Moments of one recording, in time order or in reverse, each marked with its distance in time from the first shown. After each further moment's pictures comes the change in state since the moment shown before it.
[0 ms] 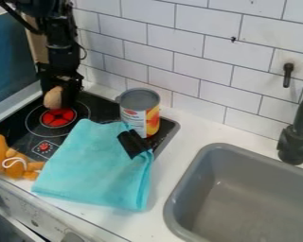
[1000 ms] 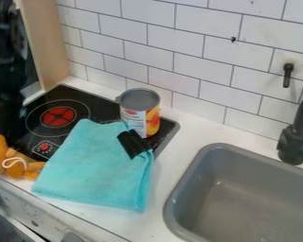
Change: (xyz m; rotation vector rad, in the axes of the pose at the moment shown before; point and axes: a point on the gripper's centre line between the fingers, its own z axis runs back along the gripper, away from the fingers) arm -0.130 0.009 0.001 0.086 0.106 -0.018
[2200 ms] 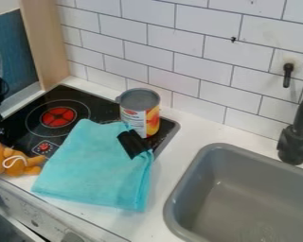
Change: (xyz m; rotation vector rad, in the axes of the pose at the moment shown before) arm -0.009 0.032 -0.035 -0.022 -0.030 0.068
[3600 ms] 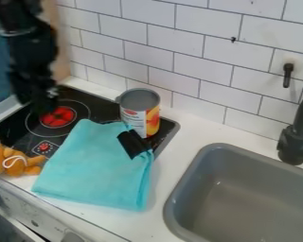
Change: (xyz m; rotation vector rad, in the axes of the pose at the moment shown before) arm 0.016 -0.118 0.103 -0.087 -0.268 -0.327
